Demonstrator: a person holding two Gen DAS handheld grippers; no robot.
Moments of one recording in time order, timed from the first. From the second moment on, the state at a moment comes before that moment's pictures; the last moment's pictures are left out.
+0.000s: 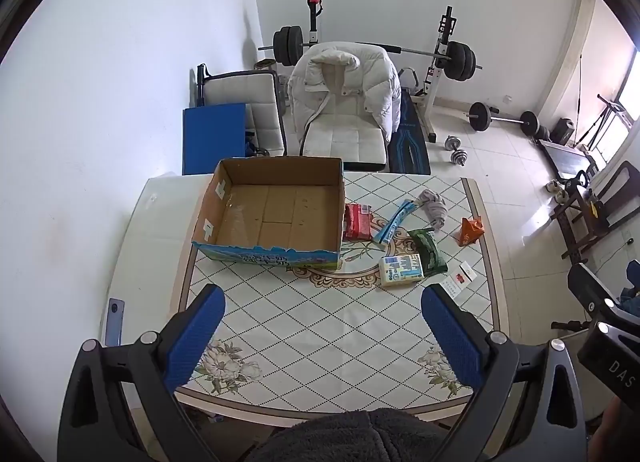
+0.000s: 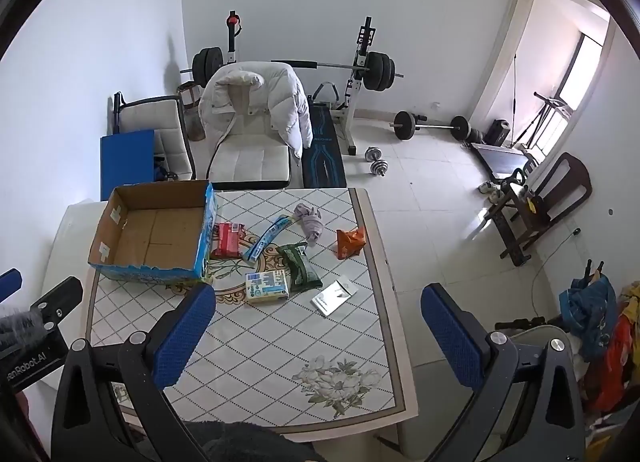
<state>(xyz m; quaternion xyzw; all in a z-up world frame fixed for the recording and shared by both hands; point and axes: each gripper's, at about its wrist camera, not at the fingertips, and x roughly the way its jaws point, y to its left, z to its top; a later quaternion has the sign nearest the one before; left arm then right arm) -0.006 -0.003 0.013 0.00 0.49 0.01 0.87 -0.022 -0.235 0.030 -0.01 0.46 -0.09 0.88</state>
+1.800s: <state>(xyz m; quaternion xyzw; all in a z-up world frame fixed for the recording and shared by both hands) -0.009 0.001 0.026 0.01 0.46 0.01 0.89 -0.024 -0.229 0.029 -0.01 0.45 -0.10 0.89</state>
